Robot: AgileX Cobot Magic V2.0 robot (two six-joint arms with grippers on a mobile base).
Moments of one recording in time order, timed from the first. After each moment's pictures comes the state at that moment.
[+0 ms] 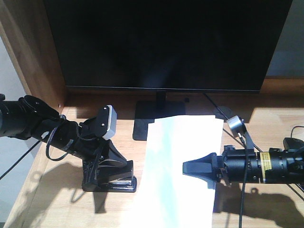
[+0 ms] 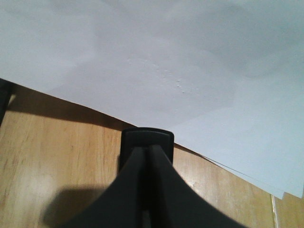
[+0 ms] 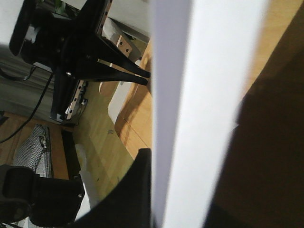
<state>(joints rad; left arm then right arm) -0.26 1.86 -1.06 -1.06 0.91 1.99 0.00 1.77 -0.61 -1.55 -1.16 1.63</state>
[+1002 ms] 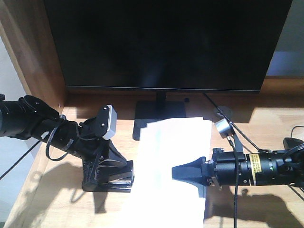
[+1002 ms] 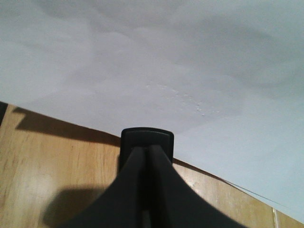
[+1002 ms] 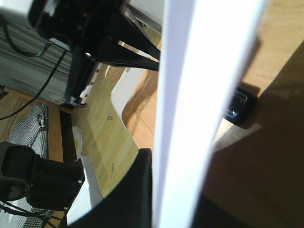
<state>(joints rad) -0.26 1.86 -1.06 -1.06 0.91 1.99 0.08 1.75 -0.61 -1.53 -1.16 1.56</state>
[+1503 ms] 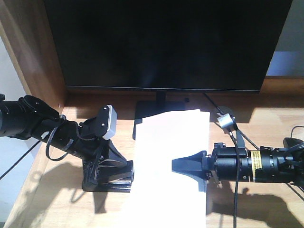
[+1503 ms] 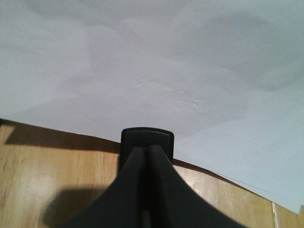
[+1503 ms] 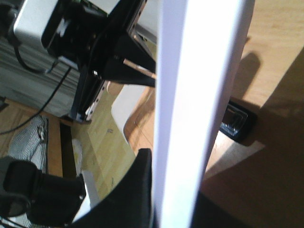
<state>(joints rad) -0.26 1.86 -1.06 -1.06 0.91 1.99 0.08 1.74 -0.61 -1.46 -1.16 1.55</state>
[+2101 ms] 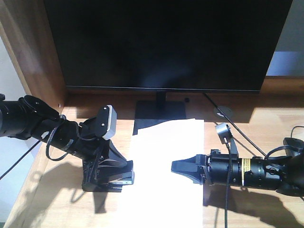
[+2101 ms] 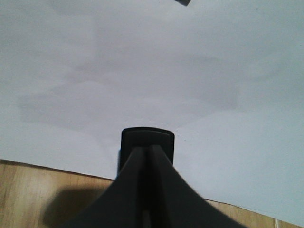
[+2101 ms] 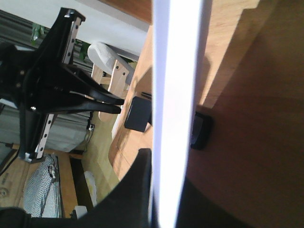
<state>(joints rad) -0.26 1.86 -1.06 -1.06 0.91 1.99 0.08 1.94 -0.61 -1.30 -1.16 1.50</state>
